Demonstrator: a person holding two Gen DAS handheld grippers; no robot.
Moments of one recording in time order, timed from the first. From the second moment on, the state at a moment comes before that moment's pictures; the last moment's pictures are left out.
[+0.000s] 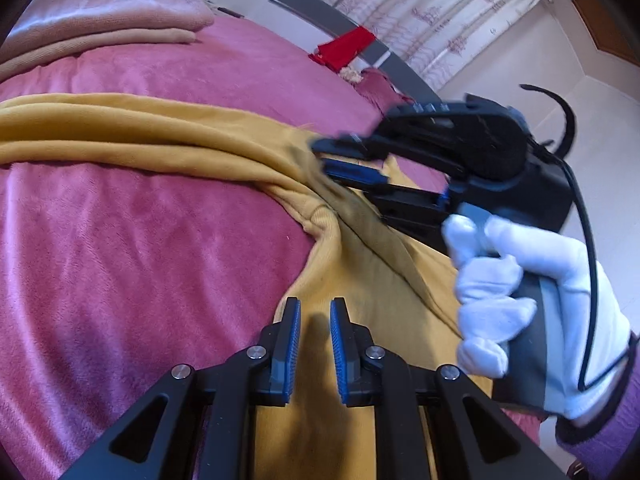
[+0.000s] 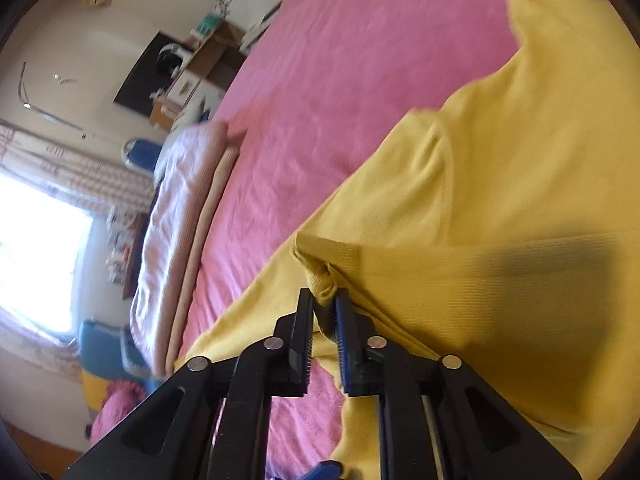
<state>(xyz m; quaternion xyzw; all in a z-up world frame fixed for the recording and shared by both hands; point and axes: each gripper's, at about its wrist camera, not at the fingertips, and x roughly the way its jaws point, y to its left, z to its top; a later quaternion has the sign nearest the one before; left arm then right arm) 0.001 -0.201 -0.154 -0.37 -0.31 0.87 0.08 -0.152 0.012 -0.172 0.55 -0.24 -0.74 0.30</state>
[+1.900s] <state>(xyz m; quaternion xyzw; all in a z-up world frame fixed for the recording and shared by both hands) -0.119 0.128 -0.105 -0.34 0.10 0.88 0.32 -0.128 0.505 -0.148 0.46 -0.38 -0.79 0.14</state>
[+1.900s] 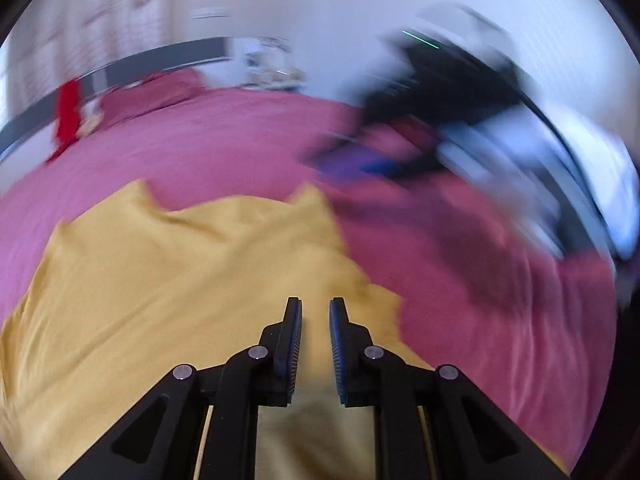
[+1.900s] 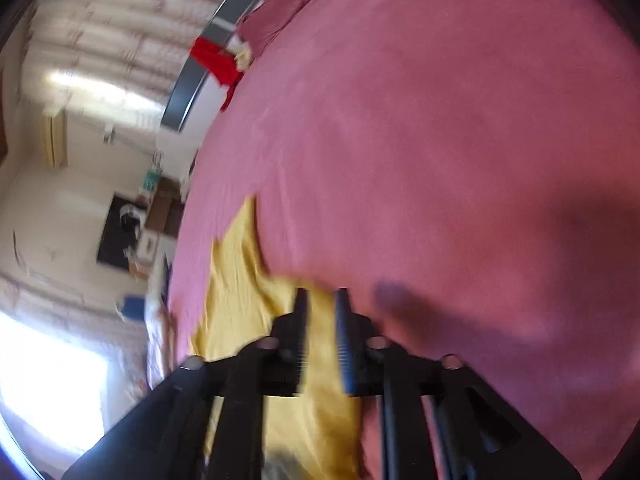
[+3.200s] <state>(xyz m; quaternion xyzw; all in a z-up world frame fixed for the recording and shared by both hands) -0.179 0.017 -0.147 -0.41 -0.10 0.88 0.20 -0.061 0.387 -0.133 0.46 -0.17 -0.86 0.13</state>
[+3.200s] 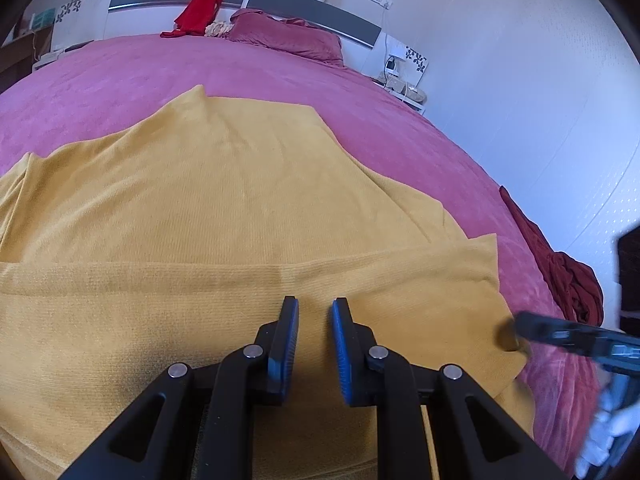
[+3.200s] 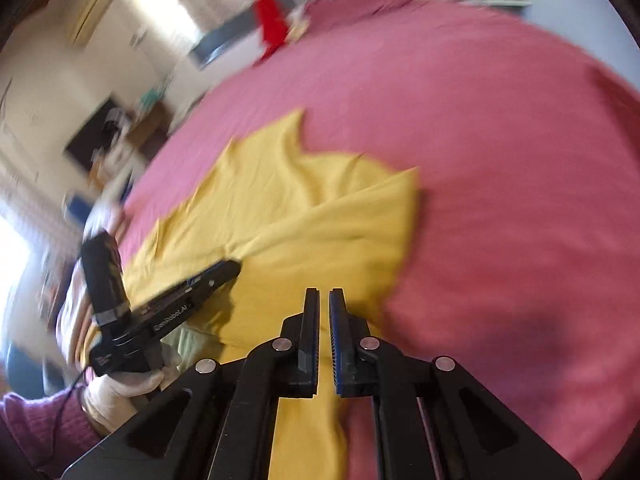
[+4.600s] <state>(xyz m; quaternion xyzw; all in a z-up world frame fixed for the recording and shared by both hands) -0.010 -0.360 -0.101 -0.34 -0.39 0.85 -0.10 -0.094 0.169 -0.114 0.49 -0.02 -0.82 0.30</state>
